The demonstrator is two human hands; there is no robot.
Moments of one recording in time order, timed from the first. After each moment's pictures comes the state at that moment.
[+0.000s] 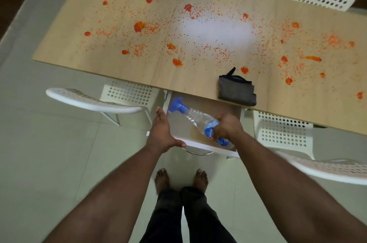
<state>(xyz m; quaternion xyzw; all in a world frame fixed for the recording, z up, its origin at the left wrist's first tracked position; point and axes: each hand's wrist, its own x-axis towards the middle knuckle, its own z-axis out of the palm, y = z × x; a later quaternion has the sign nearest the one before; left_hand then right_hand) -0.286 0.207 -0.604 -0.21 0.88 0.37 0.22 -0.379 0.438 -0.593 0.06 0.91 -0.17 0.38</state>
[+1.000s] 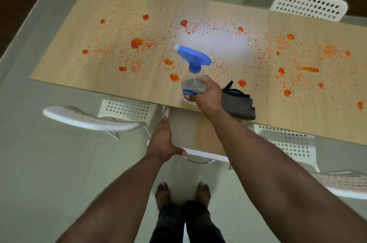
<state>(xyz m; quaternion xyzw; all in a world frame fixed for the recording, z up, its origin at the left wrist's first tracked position) -0.319 0.209 -0.598 -0.17 0.91 0.32 0.22 -0.469 0.351 -0.555 0.07 0.82 -0.56 0.10</state>
